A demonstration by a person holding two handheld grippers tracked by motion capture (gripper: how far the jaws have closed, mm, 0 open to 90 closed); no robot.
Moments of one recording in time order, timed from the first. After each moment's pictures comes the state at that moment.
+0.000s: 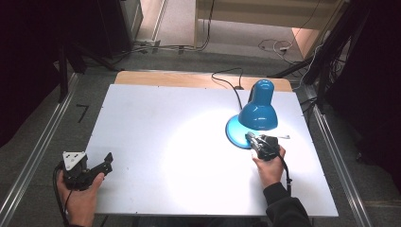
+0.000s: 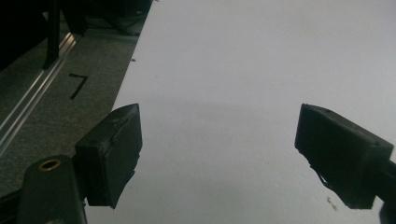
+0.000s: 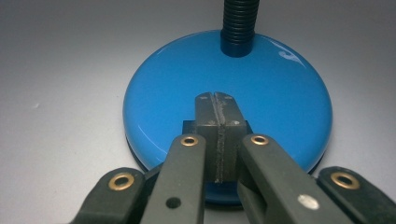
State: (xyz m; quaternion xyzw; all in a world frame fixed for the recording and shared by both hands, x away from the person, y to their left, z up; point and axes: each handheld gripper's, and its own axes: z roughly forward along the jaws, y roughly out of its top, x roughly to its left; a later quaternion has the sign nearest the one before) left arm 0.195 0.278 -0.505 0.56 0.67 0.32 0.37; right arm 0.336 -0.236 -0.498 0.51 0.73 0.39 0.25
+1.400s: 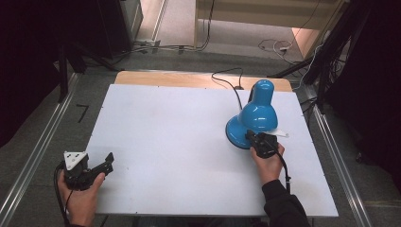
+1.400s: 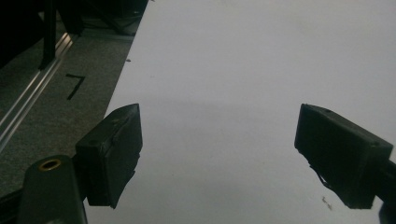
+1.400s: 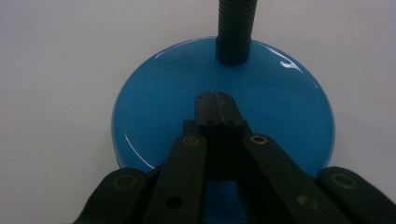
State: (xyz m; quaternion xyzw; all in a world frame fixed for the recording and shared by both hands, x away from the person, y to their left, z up) left arm 0.196 0.276 -0.504 0.56 0.67 0.32 0.37; right arm 0.346 -0.235 -0.503 0.50 0.72 0.39 0.26
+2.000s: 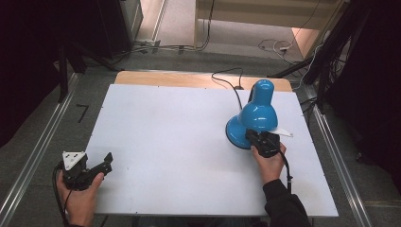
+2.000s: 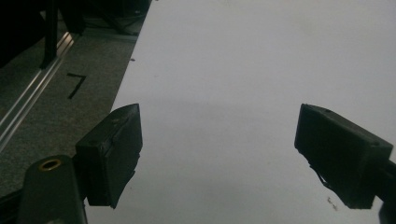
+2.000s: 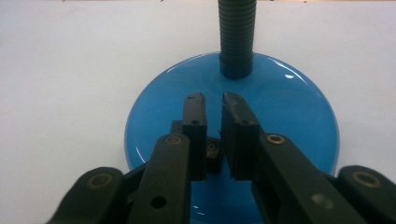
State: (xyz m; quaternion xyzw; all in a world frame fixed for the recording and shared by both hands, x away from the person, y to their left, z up) left arm 0.196 0.279 -0.505 0.56 0.67 0.32 0.37; right arm 0.346 -0.242 -0.497 0.51 0.71 0.43 0.23
